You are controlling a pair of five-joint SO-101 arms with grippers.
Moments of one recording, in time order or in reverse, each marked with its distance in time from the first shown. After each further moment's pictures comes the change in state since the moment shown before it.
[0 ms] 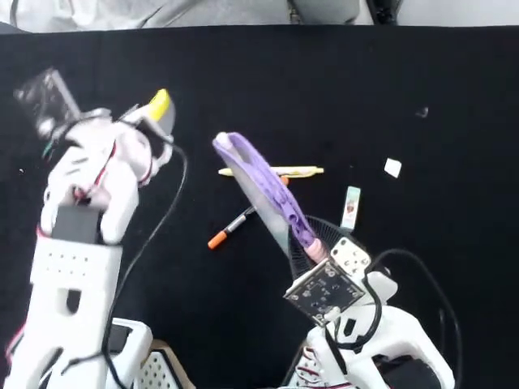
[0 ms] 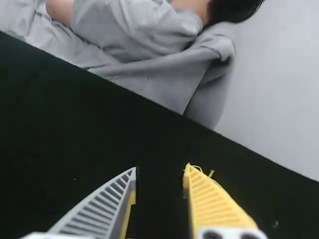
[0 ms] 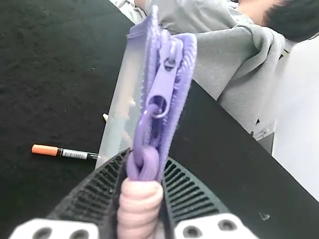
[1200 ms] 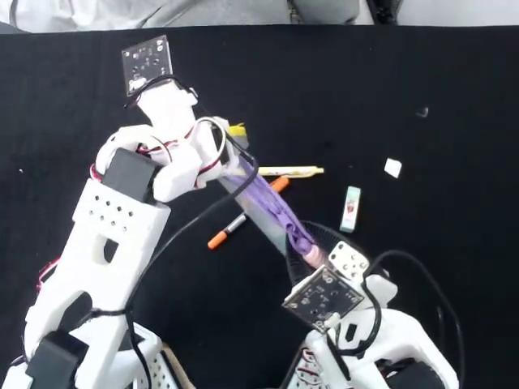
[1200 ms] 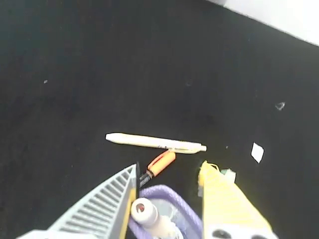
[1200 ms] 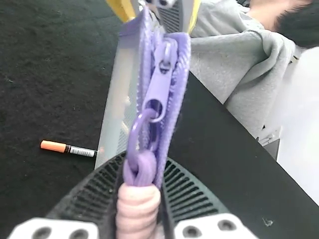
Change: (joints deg) left arm 18.5 17.0 -24.1 30.8 3.8; right arm -2.8 0.0 -0.7 1.1 0.2
